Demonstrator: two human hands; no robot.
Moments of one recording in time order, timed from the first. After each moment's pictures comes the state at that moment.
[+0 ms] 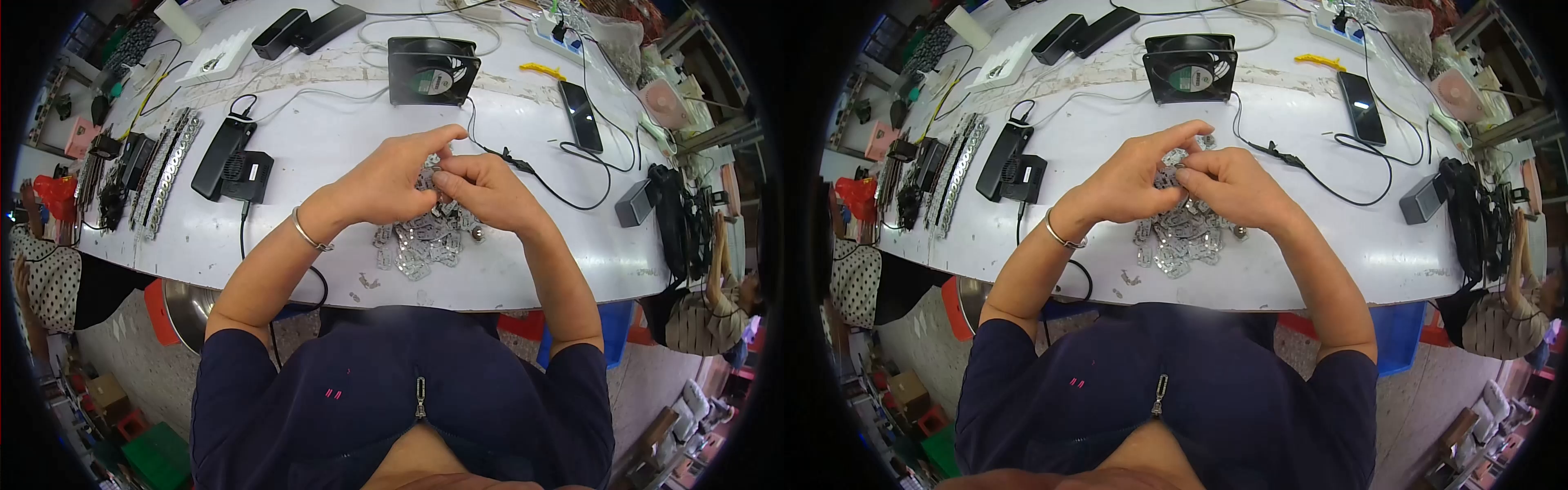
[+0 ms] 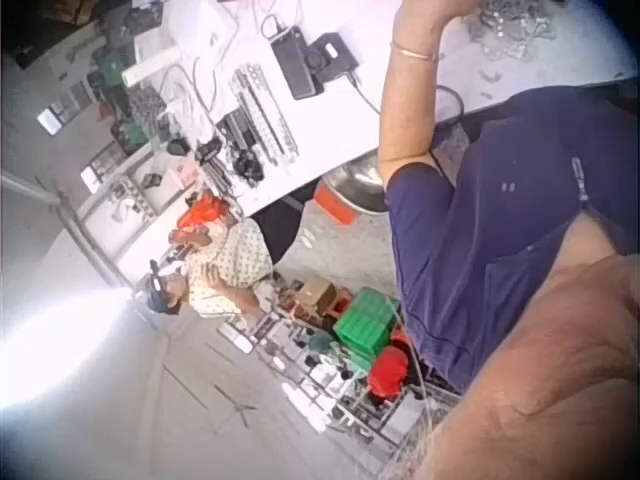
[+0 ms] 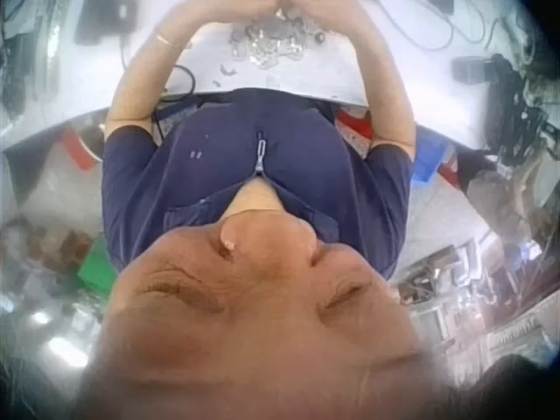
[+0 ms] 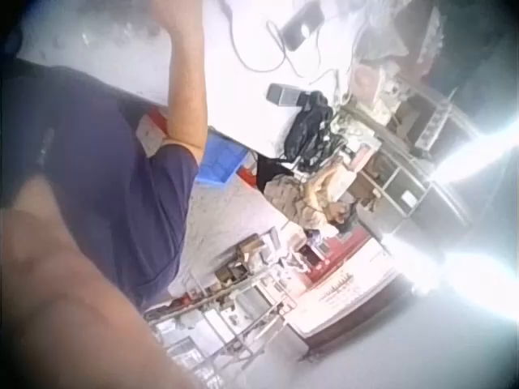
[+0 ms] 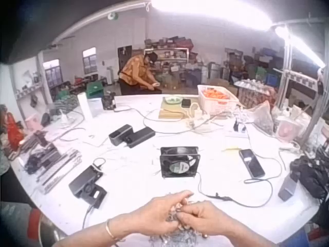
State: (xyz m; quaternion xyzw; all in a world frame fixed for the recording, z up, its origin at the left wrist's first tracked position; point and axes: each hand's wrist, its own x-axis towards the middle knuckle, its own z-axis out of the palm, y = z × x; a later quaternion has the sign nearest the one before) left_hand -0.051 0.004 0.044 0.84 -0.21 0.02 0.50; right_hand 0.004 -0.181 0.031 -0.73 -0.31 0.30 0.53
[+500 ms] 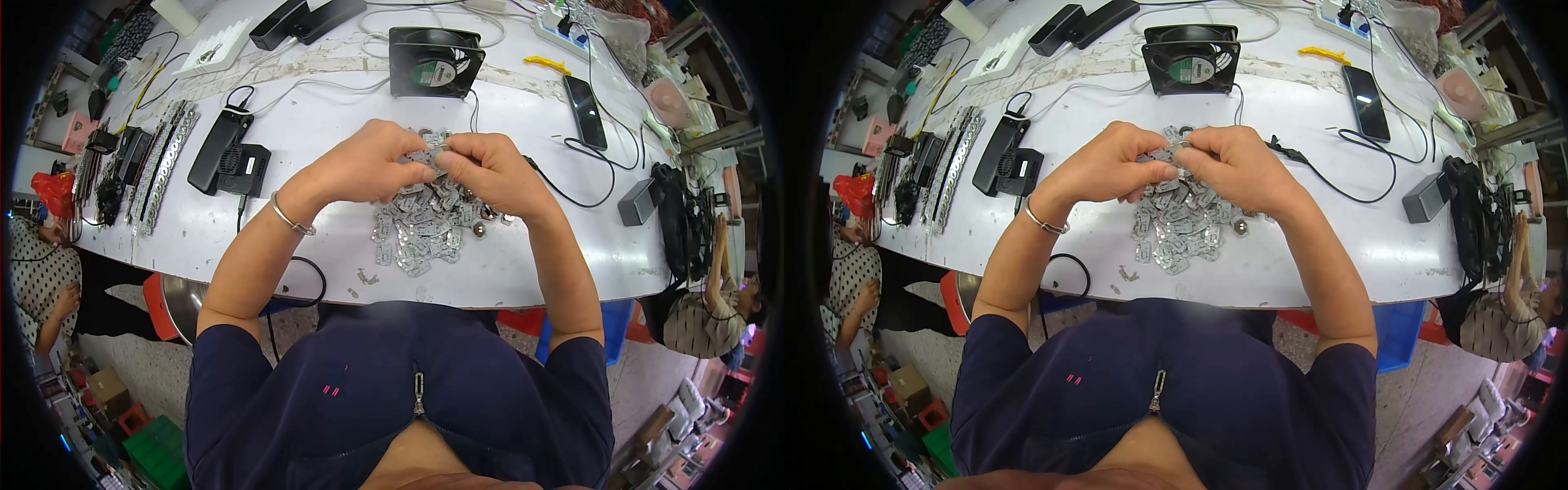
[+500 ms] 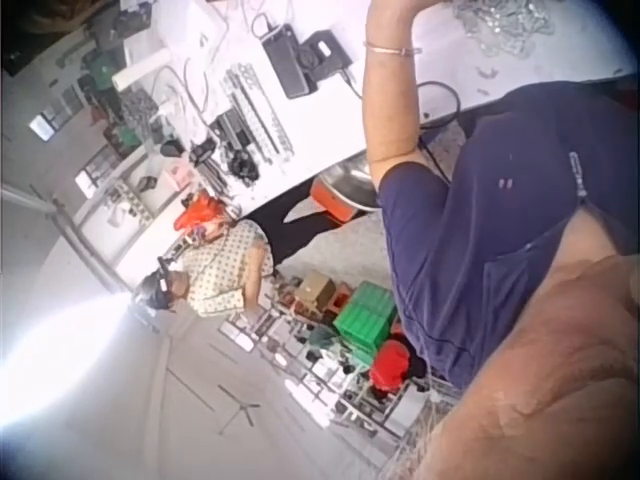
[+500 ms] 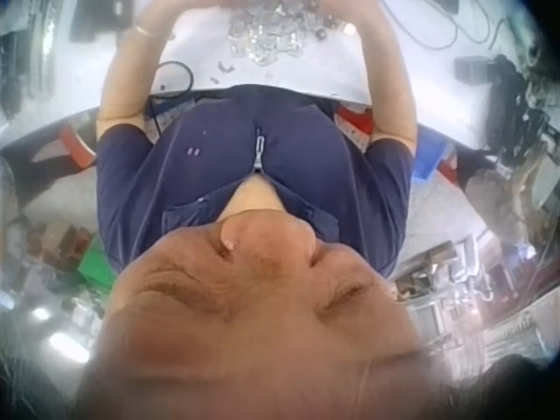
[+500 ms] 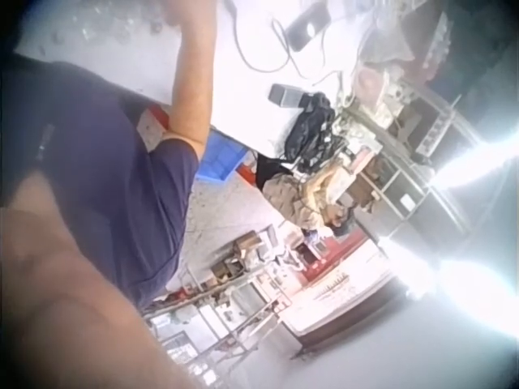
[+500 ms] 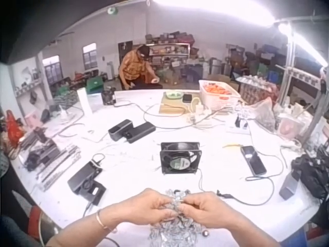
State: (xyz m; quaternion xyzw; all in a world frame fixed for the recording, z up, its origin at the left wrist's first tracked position) left_hand -0.049 0.022 0.062 0.84 -0.06 -0.19 0.51; right_hand 0.012 -0.178 0.048 -0.76 -0.30 0.28 0.50
